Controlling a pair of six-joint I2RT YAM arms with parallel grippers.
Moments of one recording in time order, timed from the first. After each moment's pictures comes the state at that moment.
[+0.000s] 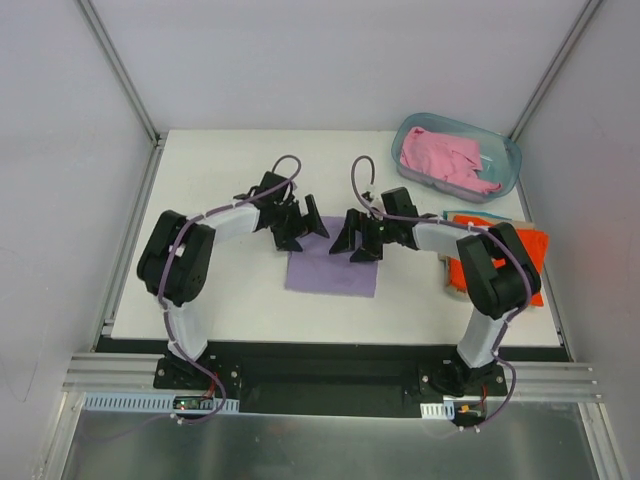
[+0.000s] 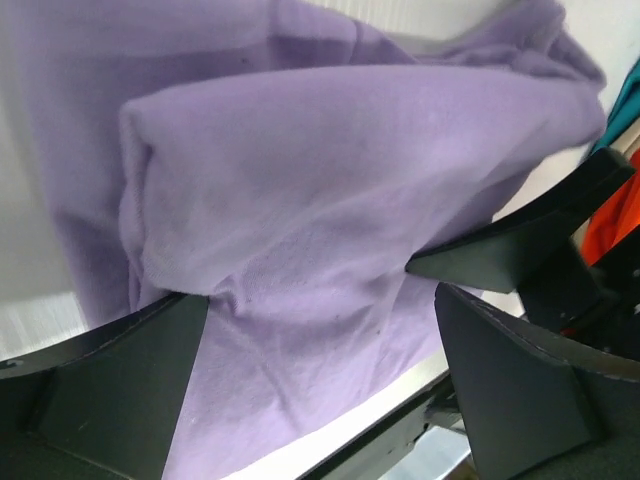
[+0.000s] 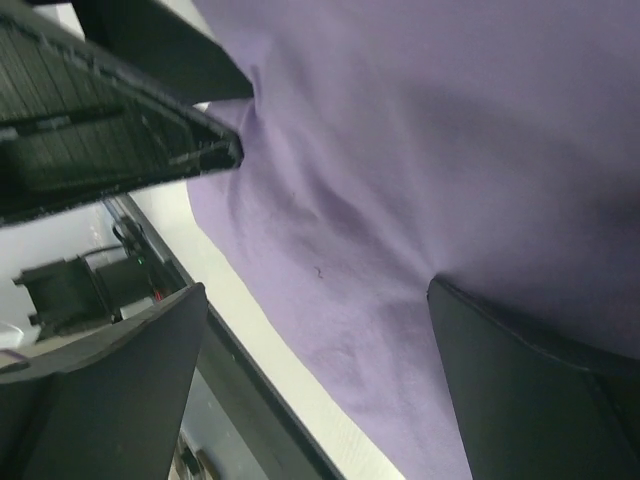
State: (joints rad) left arm -0.41 1.93 1.25 -0.32 0.44 -0.75; right arm 0.44 1.86 1.05 -0.07 -0.69 0.58
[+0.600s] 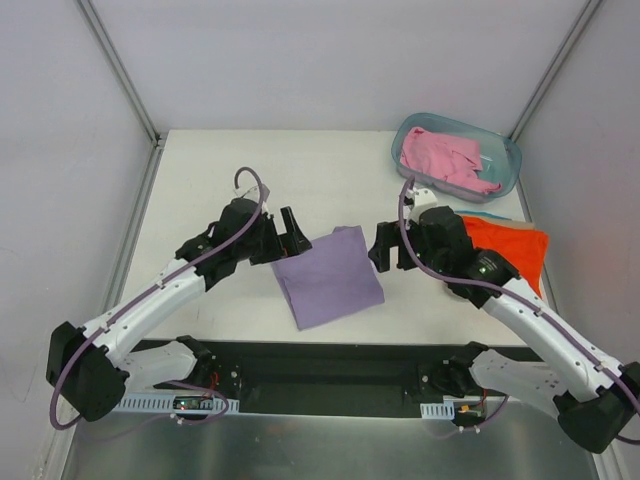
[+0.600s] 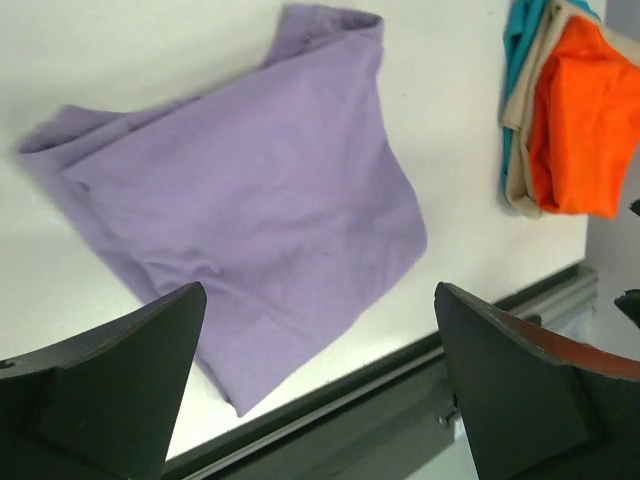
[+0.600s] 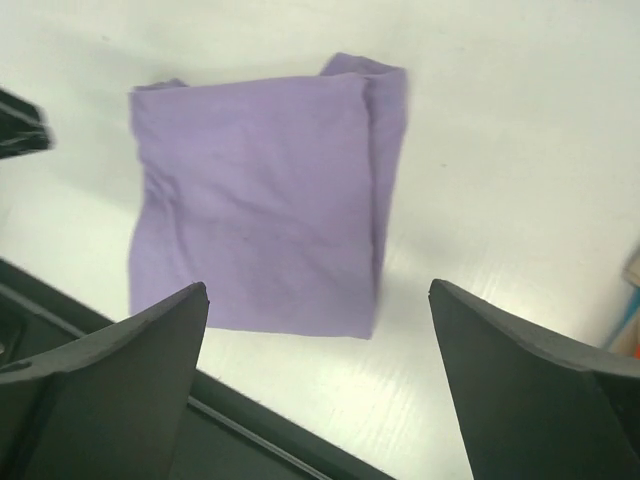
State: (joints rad) left arm -0.61 1.13 0.86 -0.40 0.12 -0.77; right arm 0.69 0.96 0.94 -0.57 0.04 0.34
